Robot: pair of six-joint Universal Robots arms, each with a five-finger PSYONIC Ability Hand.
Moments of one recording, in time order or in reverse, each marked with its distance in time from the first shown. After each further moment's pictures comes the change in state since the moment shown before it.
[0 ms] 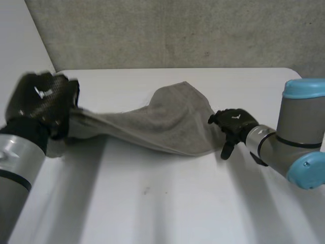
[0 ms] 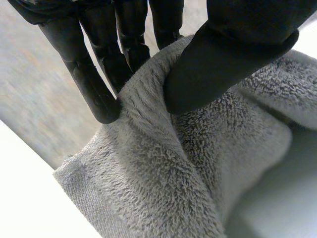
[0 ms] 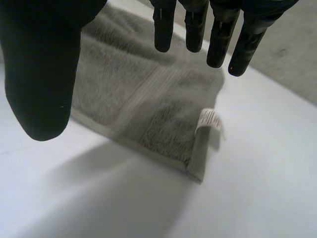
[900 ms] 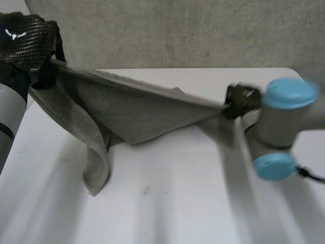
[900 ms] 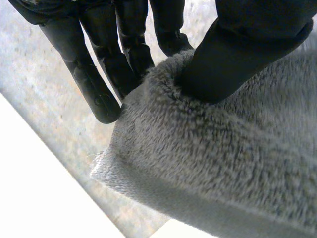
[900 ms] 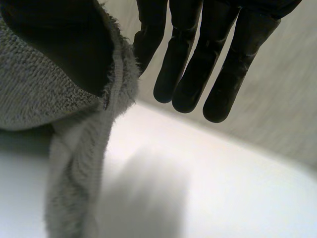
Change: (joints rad) left arm 0.044 -0.034 0.223 -0.027 0.003 -0.005; right arm 0.089 0.026 -0.067 -0.286 0.376 0.271; left_hand 0.004 0.000 0.000 0.000 0.000; right_hand 0.741 0.922 0.949 0.943 0.892
